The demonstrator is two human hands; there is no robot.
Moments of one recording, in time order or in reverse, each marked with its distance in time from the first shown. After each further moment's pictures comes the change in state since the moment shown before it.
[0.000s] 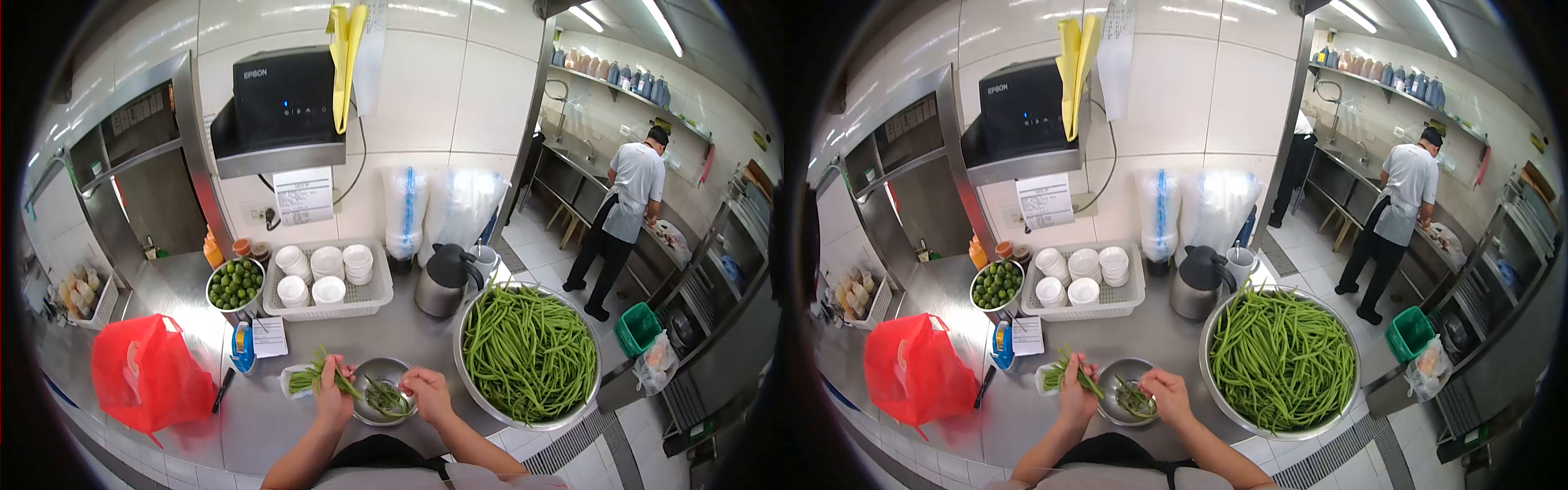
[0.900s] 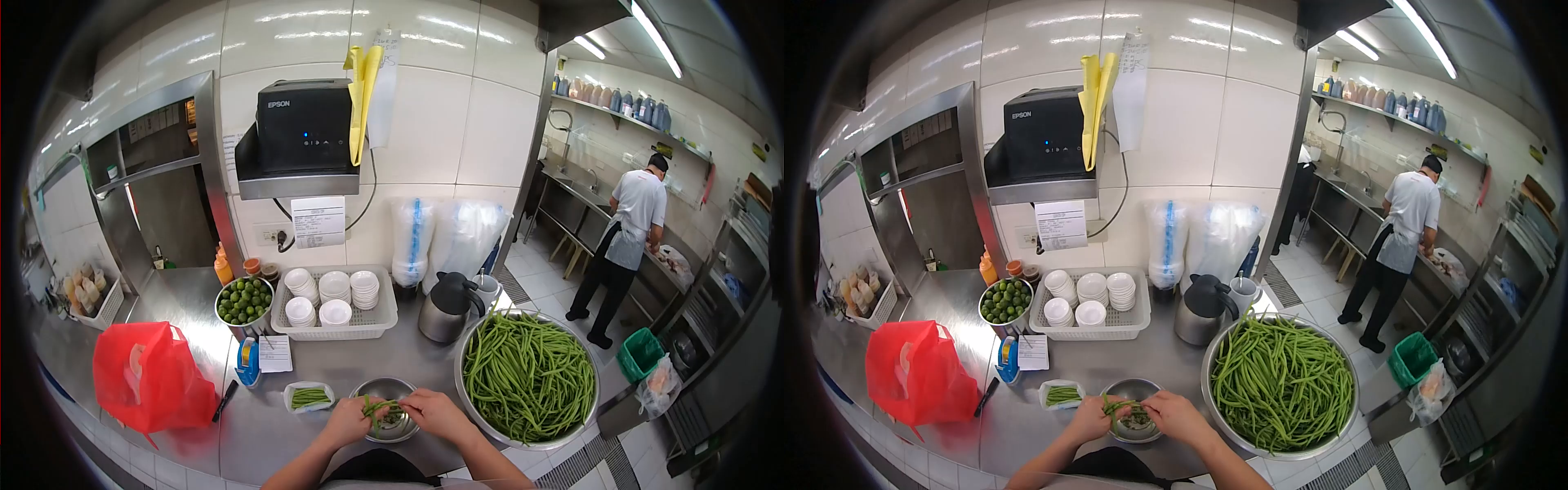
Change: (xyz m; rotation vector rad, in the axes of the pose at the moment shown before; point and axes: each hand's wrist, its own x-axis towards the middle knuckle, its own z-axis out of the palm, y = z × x) left_hand -0.020 0.025 0.014 1.384 -0.669 0.204; right_hand -0.002 -0.041 -0.001 -1.320 -0.389 -0.459
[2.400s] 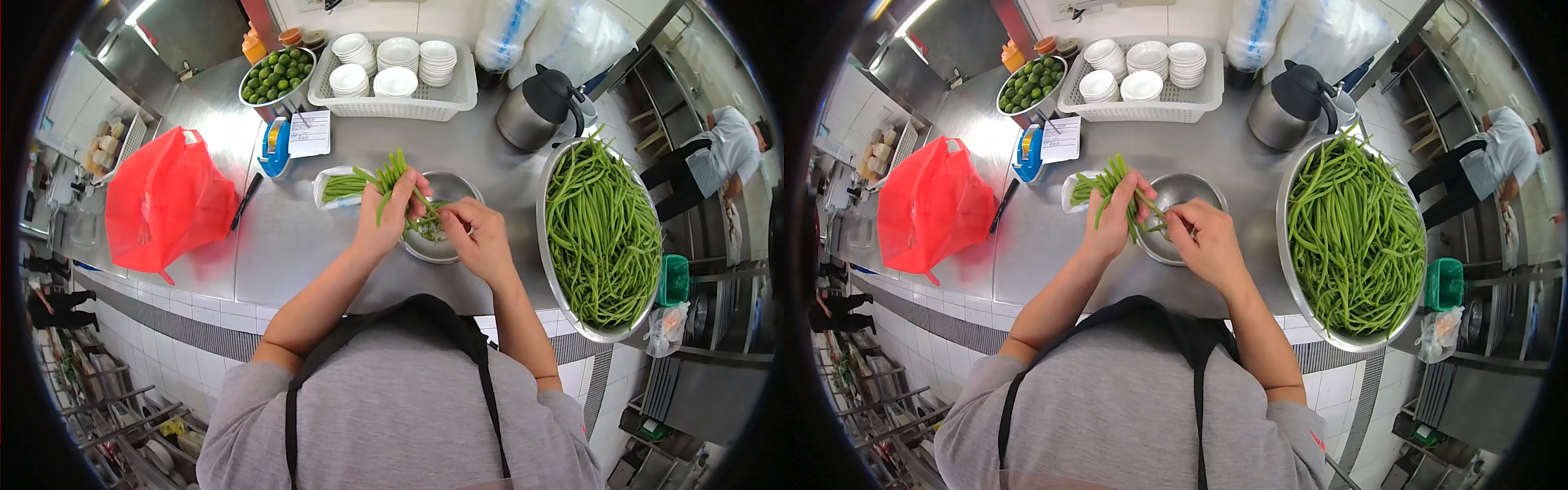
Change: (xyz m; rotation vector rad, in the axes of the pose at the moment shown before) left_hand 0.005 -0.003 0.006 -0.773 0.383 -0.178; right_hand 0.013 -0.014 0.030 0.328 0.013 0.211
